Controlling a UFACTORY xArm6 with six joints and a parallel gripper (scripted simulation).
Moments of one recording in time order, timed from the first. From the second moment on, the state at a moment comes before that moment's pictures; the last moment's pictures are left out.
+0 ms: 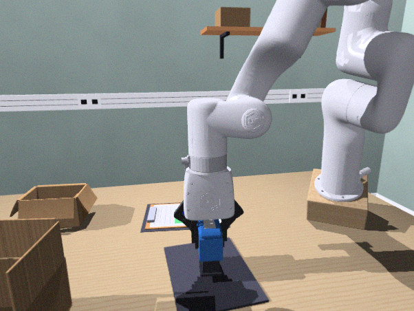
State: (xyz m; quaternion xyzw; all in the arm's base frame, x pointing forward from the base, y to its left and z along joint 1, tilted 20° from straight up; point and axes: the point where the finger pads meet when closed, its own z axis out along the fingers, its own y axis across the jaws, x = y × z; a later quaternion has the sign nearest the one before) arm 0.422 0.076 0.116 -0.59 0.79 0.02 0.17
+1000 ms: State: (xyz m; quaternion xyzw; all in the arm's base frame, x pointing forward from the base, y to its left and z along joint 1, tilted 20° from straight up) arm 0.426 0.080 0.102 -0.59 0.79 0.02 0.17
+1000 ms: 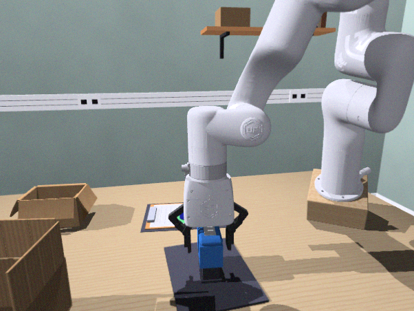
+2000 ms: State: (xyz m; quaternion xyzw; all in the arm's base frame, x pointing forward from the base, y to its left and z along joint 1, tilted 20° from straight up) arm 0.426 0.080 0.102 -0.59 0.79 0.02 0.17
